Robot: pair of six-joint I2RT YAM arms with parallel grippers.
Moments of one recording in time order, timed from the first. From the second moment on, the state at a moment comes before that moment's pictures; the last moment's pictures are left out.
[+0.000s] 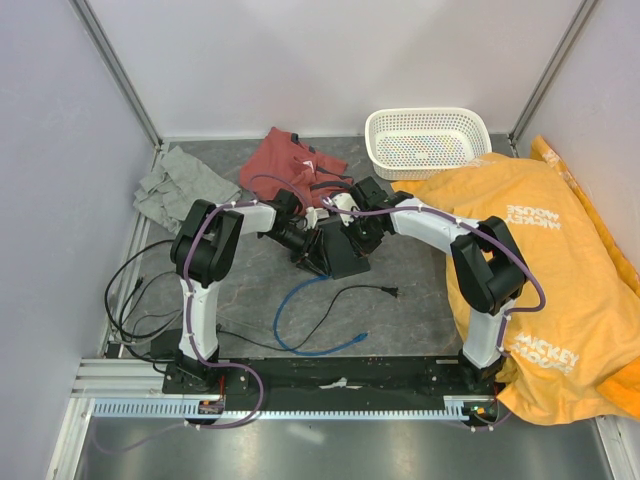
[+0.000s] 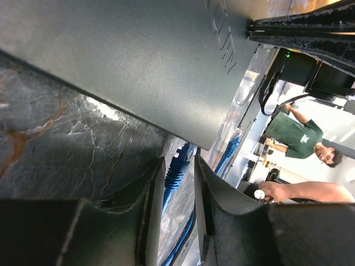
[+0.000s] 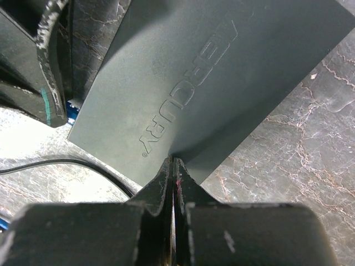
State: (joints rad) left arm -0.42 2.13 1.28 -0.54 0.98 -0.11; right arm 0.59 1.88 1.32 -0.60 -0.23 -0.19
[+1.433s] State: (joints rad) left arm -0.50 2.05 1.29 -0.56 0.79 -0.05; right arm 0.60 1.88 1.32 -0.58 -0.18 -0.18
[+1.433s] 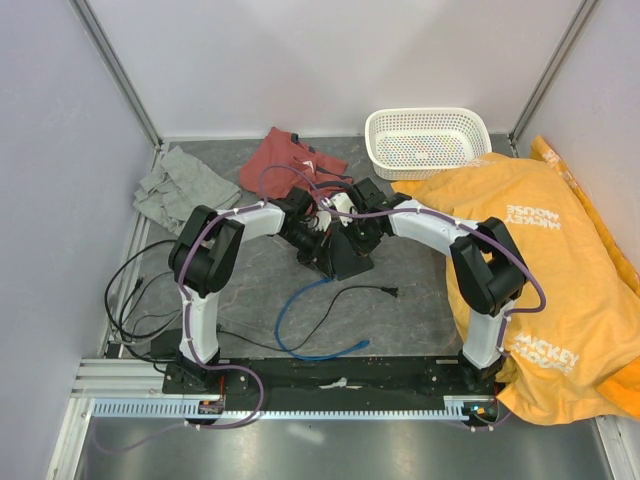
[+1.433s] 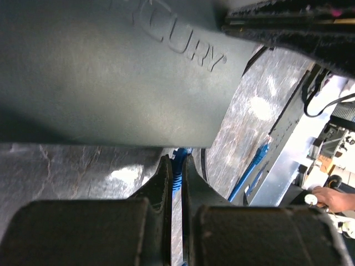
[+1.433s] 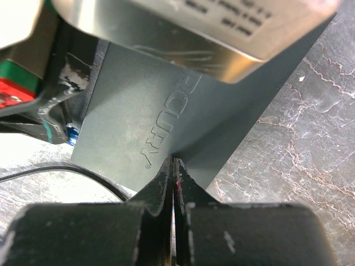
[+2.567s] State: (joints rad) left arm 0.13 1.48 1.48 -1.04 0.22 0.51; right arm 0.61 1.87 1.29 -0.55 -0.16 -0.19
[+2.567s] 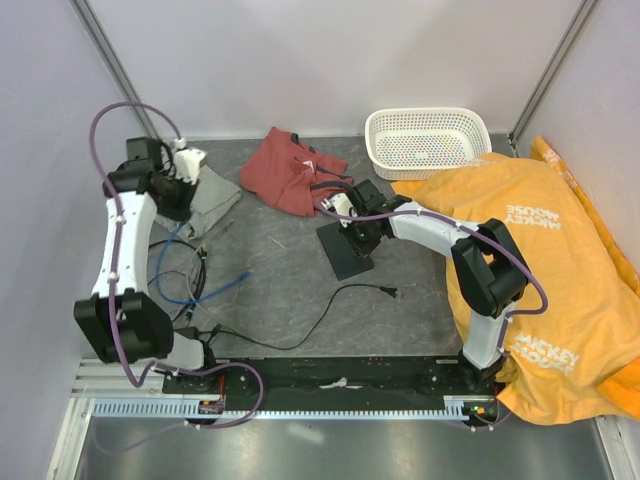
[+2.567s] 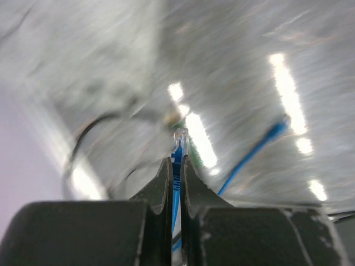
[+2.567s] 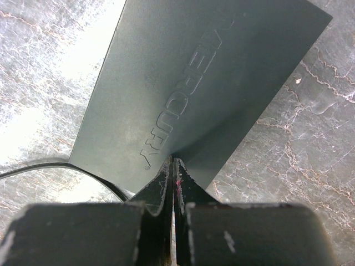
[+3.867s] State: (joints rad) left arm -0.22 1.63 1.66 -0.73 0.06 0.33; right arm 0.61 1.85 1.54 -0.52 0.20 -0.19
